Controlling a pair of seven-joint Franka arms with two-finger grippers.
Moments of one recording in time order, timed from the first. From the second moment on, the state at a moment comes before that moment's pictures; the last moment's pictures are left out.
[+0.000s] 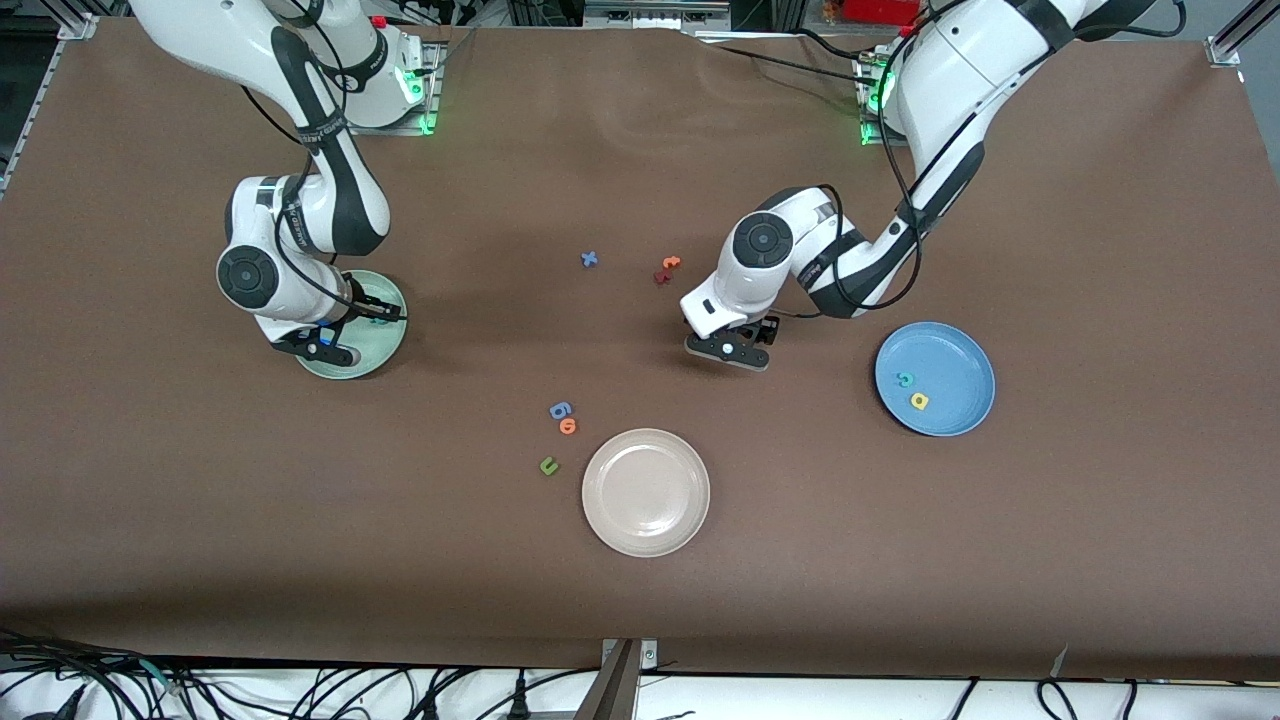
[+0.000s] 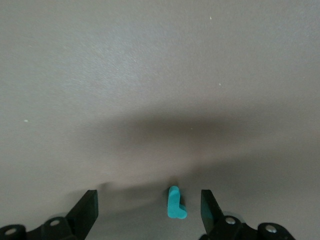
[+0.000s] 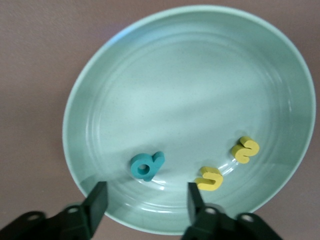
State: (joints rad) left arm -0.13 0.68 -0.54 -1.91 0.44 2.43 -0.68; right arm 0.46 0.34 -0.30 -2.22 0.14 2.27 0.29
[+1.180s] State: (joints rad) left arm -0.17 0.69 -0.54 -1.90 0.38 2.40 -0.69; right arm 0.44 0.25 -0.44 -1.51 0.14 1.51 0.12
